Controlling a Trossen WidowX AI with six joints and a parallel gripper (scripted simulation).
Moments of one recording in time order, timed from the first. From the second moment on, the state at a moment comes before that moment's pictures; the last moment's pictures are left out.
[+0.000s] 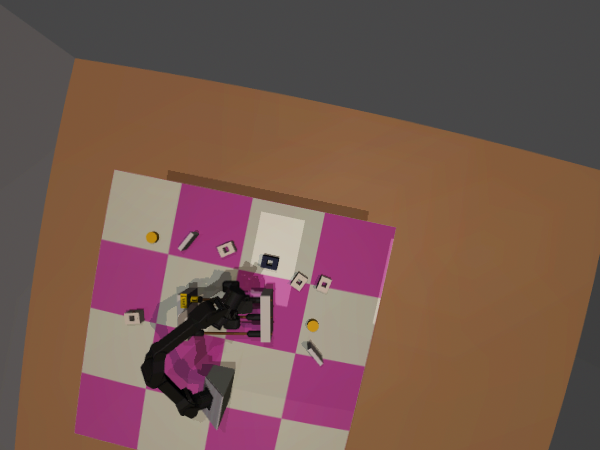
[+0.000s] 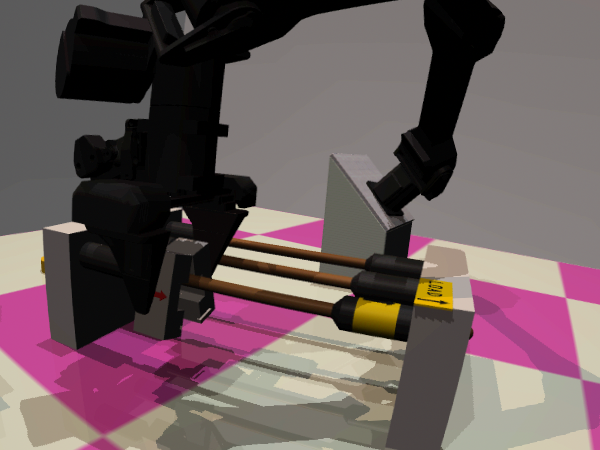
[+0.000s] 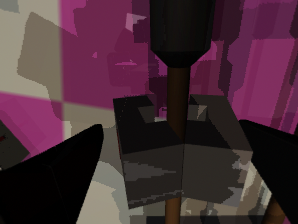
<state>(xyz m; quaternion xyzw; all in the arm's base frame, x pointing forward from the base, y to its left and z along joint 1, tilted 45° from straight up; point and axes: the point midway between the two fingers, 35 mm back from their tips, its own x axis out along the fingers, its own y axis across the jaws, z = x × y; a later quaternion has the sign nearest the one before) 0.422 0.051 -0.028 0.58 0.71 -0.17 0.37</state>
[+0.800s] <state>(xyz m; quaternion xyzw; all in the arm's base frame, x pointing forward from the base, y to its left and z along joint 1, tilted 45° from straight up) 0.420 0.064 -0.040 0.58 0.71 -0.17 0.36</state>
